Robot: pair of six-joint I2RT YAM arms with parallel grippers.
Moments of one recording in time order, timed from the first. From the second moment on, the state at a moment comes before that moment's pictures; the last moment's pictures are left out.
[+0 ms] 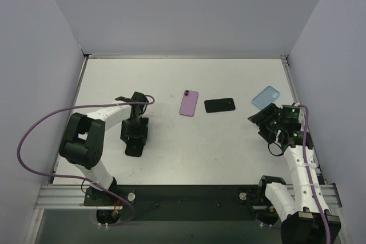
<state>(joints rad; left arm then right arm) -0.36 1.70 1.00 -0.85 -0.09 -0.38 -0.12 0.85 0.66 -0.63 -0.15 0.79</state>
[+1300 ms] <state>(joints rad) -0.61 1.41 0.89 -0.51 0.46 -0.72 0.68 1.45 0.94 -0.31 -0.25 0.92</state>
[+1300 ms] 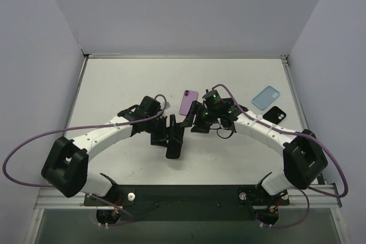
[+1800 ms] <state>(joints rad) -0.62 1.35 0.87 -0.50 0.49 -0.74 0.71 1.57 0.99 -0.23 -0.31 0.96</state>
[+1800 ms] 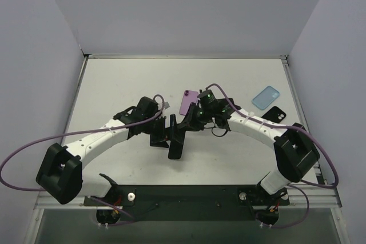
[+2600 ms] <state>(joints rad) -0.51 1.29 0.59 0.22 0.89 -1.05 0.48 1.33 0.66 0.22 -0.77 1.02</state>
